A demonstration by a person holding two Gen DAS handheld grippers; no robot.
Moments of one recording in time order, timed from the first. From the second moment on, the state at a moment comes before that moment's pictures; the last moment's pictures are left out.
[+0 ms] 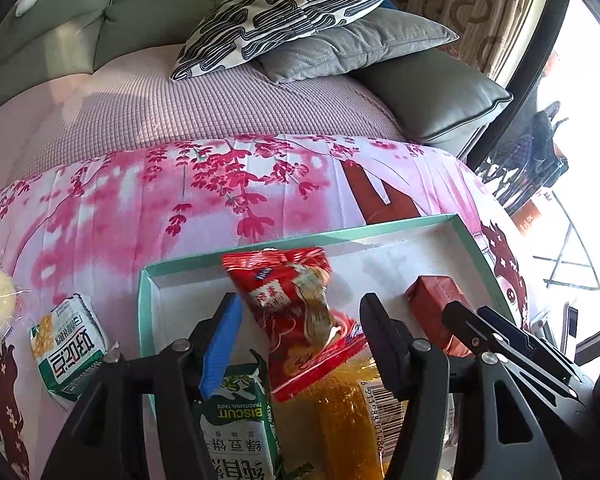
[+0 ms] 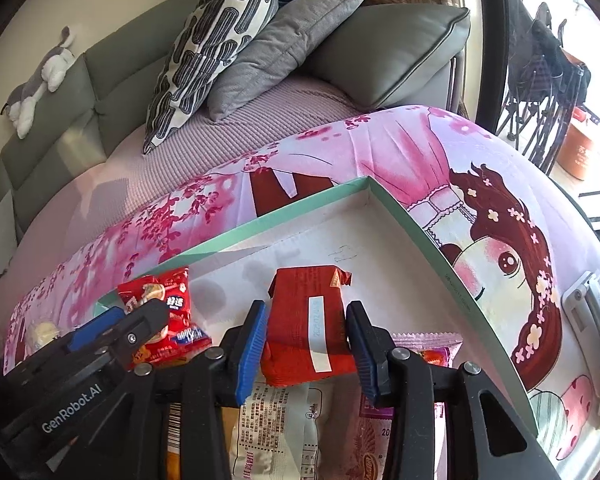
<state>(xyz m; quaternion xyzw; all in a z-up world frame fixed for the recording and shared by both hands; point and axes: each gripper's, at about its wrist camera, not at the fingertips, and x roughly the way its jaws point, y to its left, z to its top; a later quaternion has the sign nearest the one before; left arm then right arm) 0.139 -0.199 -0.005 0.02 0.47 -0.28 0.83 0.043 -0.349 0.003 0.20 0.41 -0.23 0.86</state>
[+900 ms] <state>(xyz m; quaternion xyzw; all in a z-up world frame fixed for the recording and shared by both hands) 0.150 -0.160 0.016 0.01 0.47 -0.13 0.87 0.028 -0.352 0.027 0.18 0.39 -0.26 0.86</state>
